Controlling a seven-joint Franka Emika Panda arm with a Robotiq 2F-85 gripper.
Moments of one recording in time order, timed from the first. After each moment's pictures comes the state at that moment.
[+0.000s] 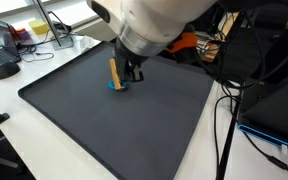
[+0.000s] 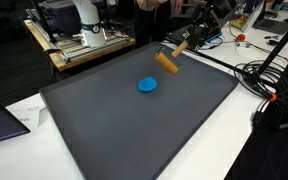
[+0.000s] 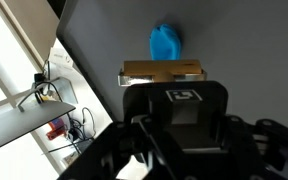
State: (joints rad) arm 0.46 1.03 -0.11 -0.66 -0.47 1.20 1.00
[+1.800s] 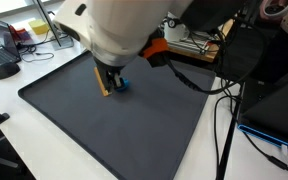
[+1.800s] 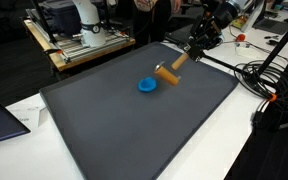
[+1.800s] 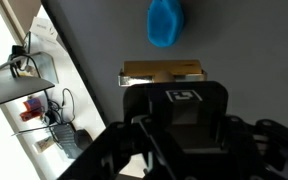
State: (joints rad) arm 0.39 1.09 -0.14 -0.60 -0.46 1.28 0.79
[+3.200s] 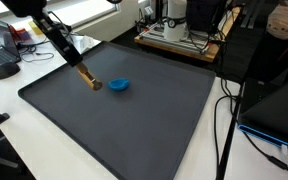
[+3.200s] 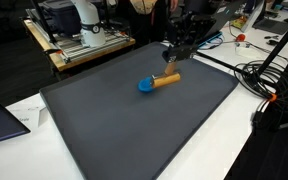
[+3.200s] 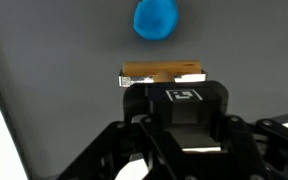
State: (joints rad) arm -0.07 0.97 0.09 -0.57 -0.10 1.34 0.26
